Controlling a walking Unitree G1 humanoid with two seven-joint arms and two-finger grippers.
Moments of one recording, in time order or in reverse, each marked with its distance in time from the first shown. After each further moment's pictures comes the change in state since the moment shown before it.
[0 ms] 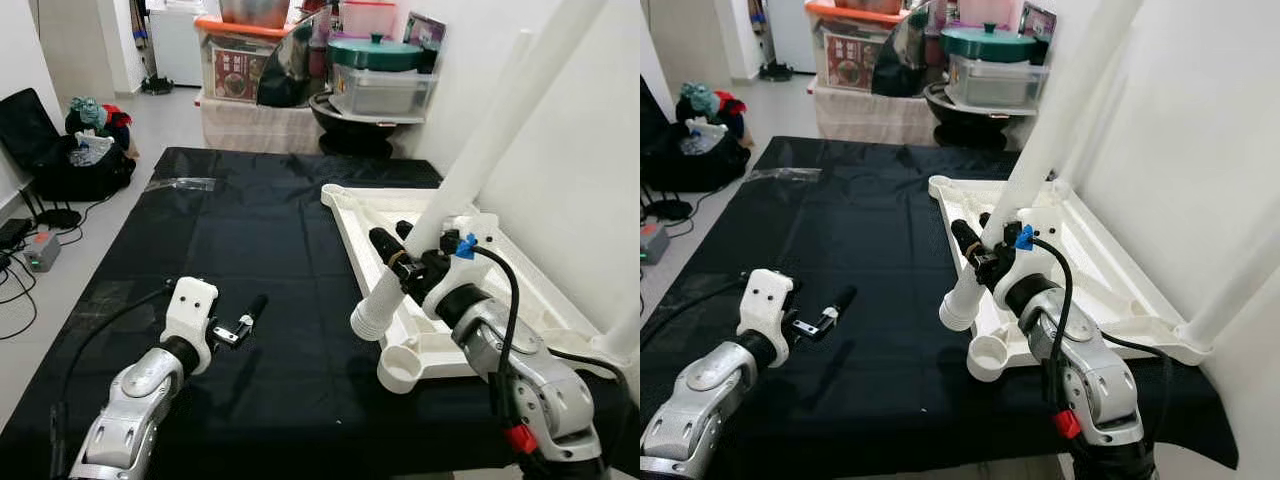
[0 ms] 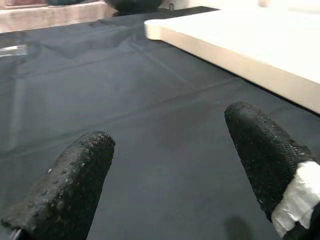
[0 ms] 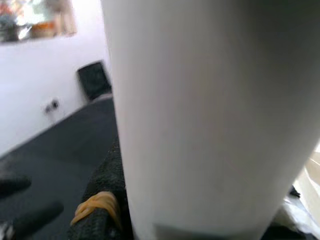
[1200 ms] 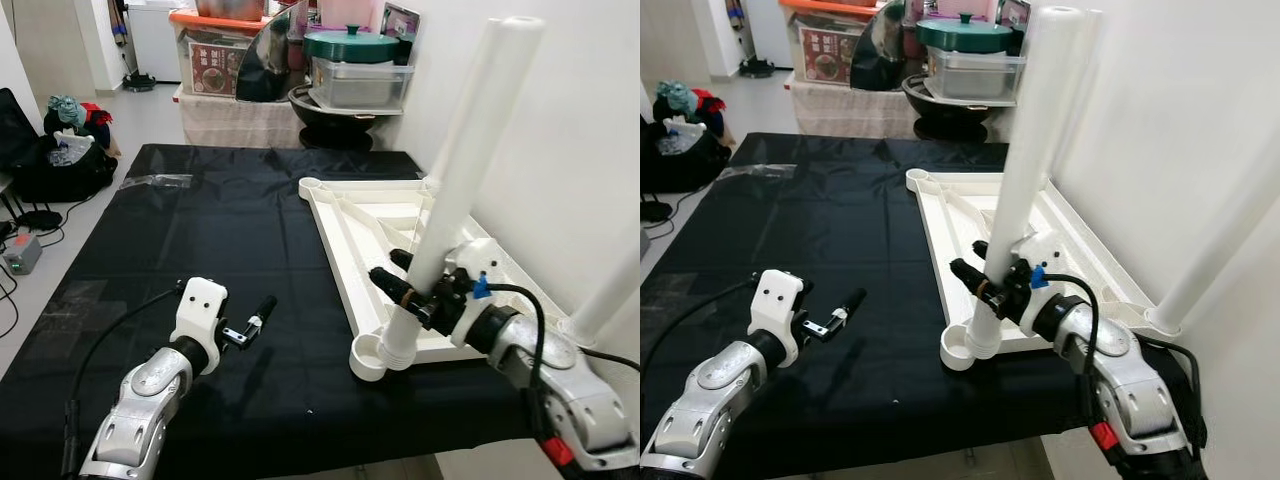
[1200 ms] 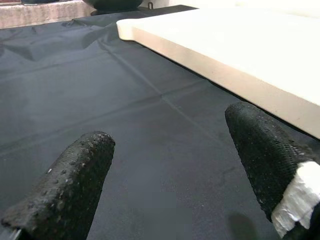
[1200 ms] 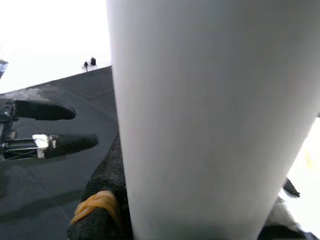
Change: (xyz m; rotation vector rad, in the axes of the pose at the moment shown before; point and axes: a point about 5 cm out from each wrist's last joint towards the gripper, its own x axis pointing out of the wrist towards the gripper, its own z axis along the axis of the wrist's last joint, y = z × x) left arm 0.004 -0.003 0.000 -0.009 0.000 -0.001; right arm -0.020 -0.014 -0.016 -0.191 0.064 0.270
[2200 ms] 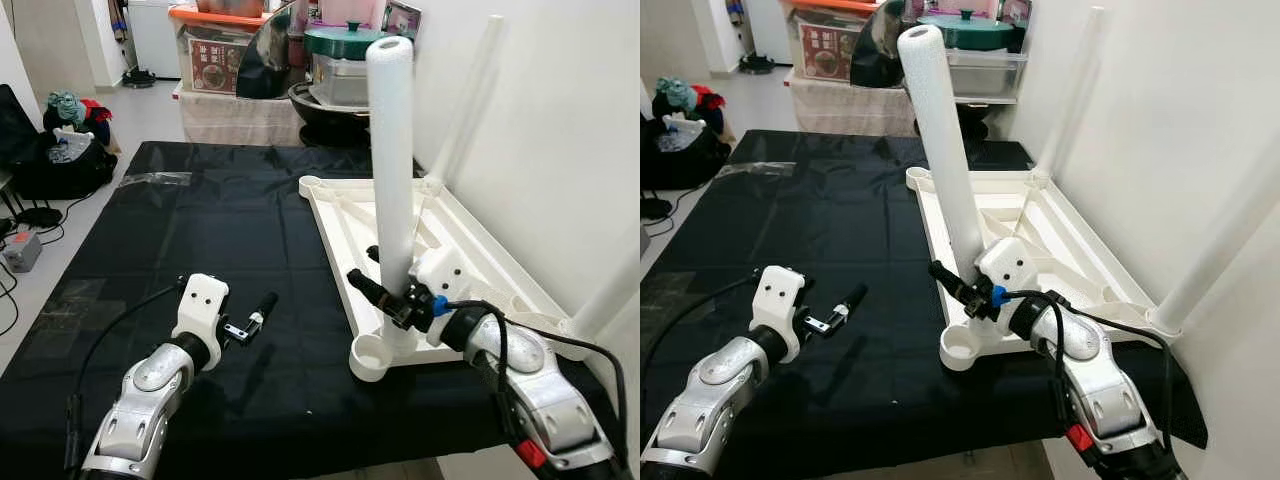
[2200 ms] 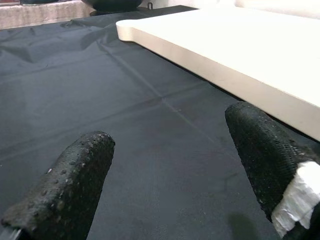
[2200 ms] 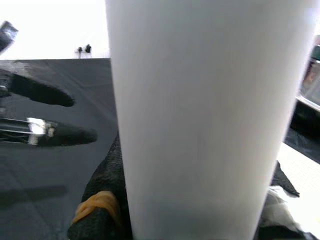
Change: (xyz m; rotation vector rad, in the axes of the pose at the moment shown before) left arm 0.004 0.001 0.003 0.004 -0.006 -0.003; right arm 0.017 0.019 -0.001 -0.210 -0.029 0.030
